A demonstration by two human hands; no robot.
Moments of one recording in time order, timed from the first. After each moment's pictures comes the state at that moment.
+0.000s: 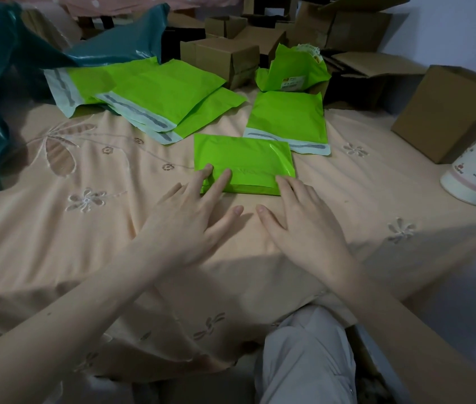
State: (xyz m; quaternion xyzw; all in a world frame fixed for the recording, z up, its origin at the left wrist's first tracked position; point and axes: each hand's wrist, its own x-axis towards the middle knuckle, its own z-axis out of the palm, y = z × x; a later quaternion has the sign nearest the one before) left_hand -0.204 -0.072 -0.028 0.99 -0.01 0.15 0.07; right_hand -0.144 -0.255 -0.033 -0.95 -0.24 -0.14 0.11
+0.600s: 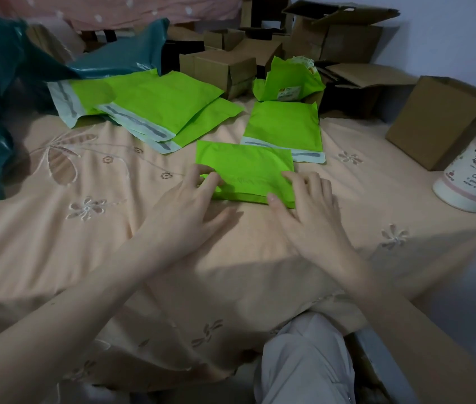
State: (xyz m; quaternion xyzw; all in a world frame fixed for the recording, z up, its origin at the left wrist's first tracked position) left_hand -0.193 -0.068 -0.015 0.98 -0.04 0.17 0.12; right_hand -0.132 -0.266 -0.021 -0.94 -0.22 -0.16 0.20
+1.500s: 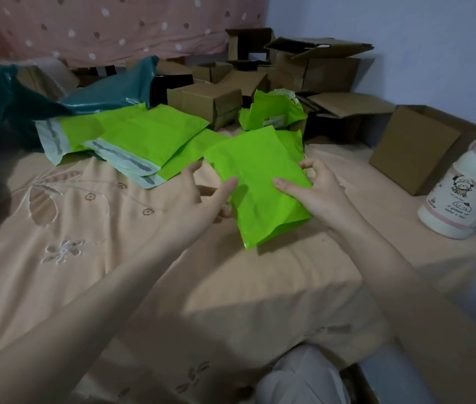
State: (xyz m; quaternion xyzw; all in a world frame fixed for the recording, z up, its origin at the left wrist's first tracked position) left_hand -0.138 -0.100 0.015 0.77 0.09 0.16 0.61; right_hand -0.051 -0.281 0.023 -0.80 -0.14 -0.02 0.58
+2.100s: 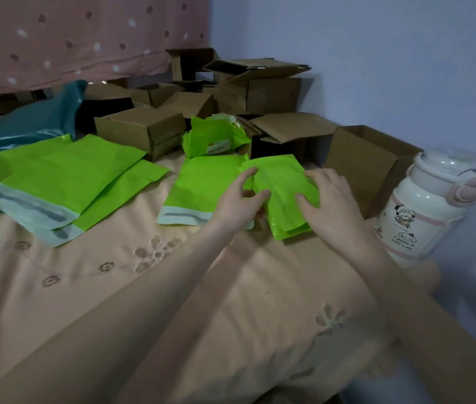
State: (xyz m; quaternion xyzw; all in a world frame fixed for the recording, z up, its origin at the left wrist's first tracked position) left_hand 0.022 -0.217 0.020 0.78 0.01 0.08 0.62; right_hand 0.016 -0.378 0.037 -0.94 -0.13 -0.22 0.22
